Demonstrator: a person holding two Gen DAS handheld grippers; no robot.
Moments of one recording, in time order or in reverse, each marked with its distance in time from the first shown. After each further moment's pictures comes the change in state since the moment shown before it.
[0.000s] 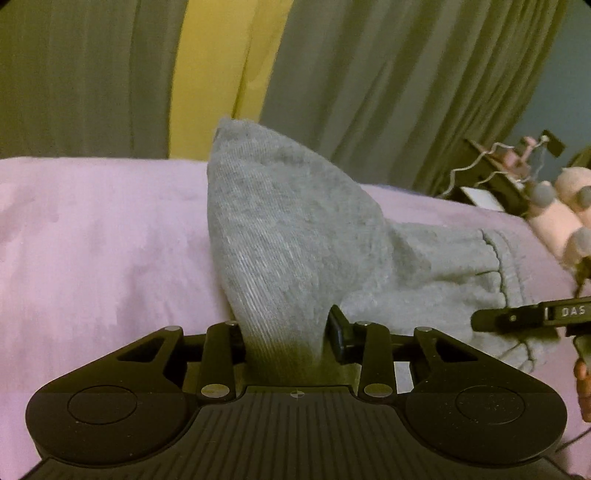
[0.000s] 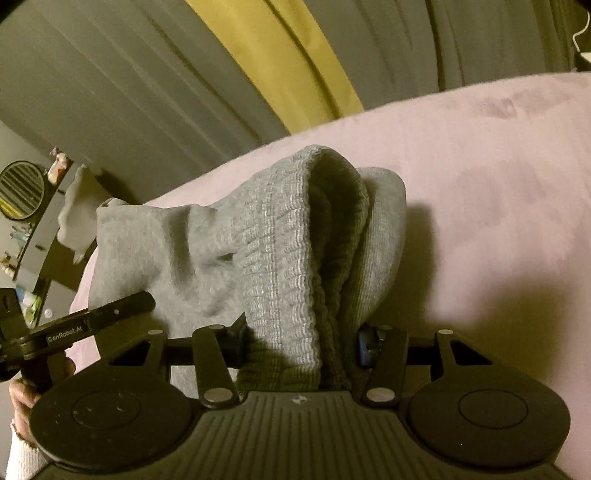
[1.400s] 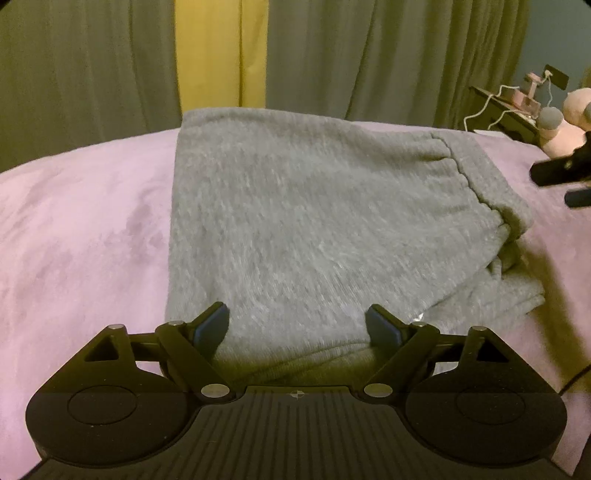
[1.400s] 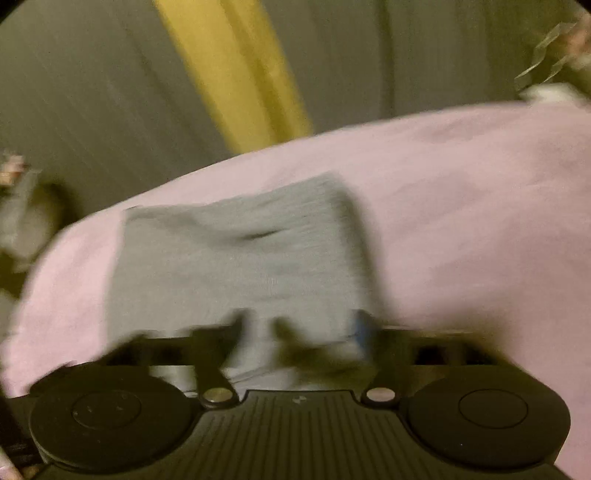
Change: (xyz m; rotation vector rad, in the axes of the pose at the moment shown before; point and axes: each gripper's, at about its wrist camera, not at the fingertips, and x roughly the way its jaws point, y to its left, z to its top) left arm -0.022 -0.058 -0.102 0.153 0.010 0.147; right arm -0.036 0.021 -0.065 -0.031 -0.147 -0.306
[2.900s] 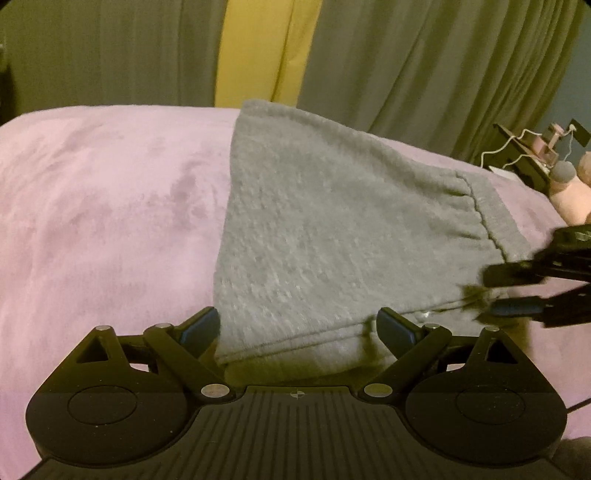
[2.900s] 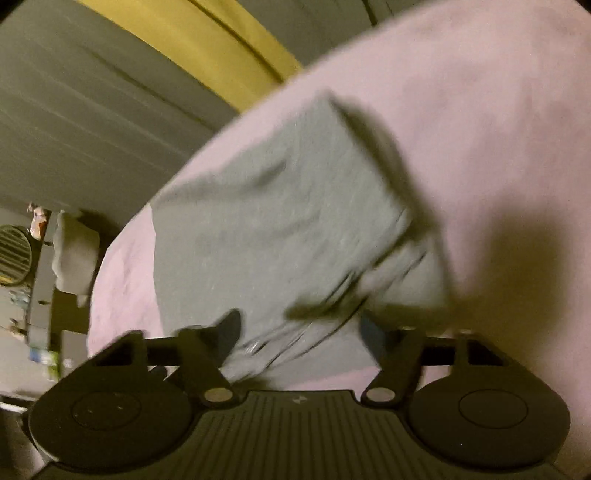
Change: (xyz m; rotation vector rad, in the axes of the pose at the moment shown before) left arm -0.047 0.029 0.001 -0.195 0.024 -0.026; right arm 0.027 -0.012 -0.012 0.336 0.275 0.279
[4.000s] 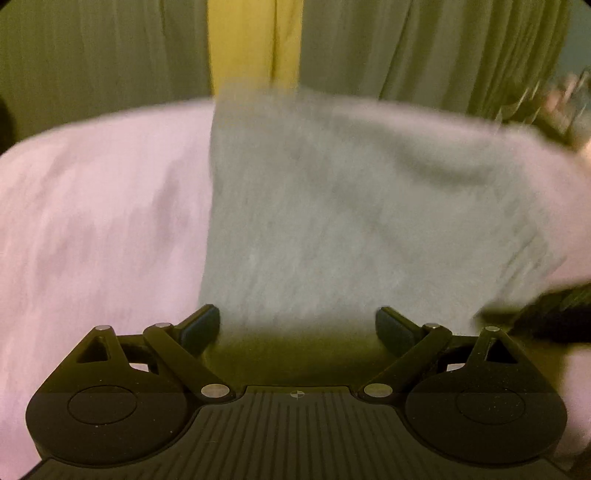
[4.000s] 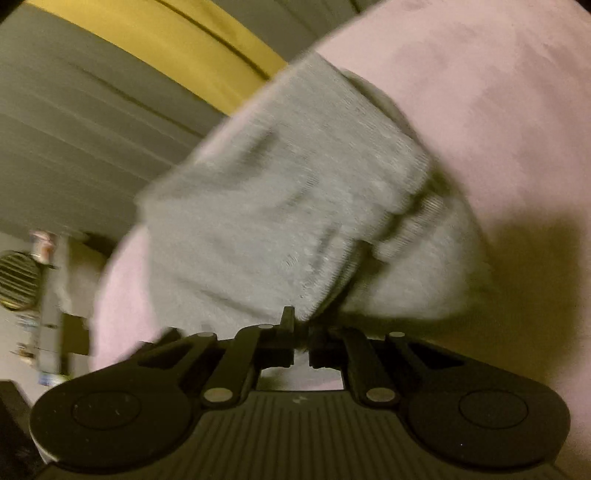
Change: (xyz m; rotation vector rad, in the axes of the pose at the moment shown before) left arm 0.049 -0.022 0.011 0.131 0.097 0.136; right arm 0.046 -0.013 -0.029 0.036 -0.071 -0.008
